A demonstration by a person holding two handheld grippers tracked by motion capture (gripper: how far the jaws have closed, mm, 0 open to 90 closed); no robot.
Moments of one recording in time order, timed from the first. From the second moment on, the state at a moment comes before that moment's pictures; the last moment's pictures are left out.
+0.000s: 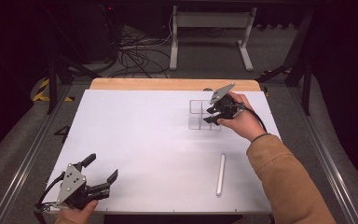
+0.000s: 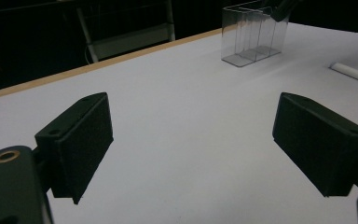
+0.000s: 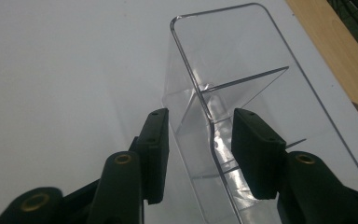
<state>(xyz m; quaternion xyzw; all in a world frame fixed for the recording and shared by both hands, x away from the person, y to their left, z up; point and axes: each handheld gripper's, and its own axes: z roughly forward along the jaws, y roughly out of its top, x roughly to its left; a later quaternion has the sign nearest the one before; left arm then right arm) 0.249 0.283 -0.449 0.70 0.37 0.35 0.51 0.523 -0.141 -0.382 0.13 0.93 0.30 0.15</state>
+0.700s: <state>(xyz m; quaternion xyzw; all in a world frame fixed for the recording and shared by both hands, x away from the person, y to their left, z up) 0.250 0.283 -0.450 0.70 0.37 0.35 0.51 0.536 -0.127 -0.403 0.13 0.94 0.27 0.14</state>
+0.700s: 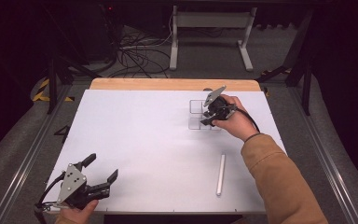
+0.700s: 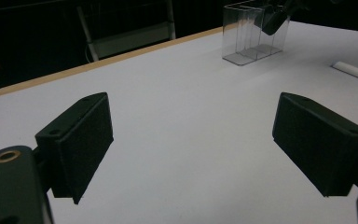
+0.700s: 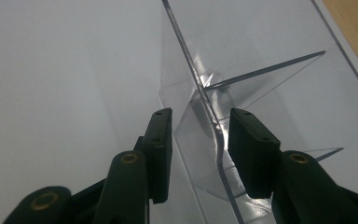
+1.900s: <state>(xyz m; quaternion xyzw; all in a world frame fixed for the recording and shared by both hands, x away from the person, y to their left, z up) 0.252 0.282 -0.451 0.70 0.37 0.34 0.51 0.498 -0.110 -0.369 0.06 0.95 0.28 0.12</state>
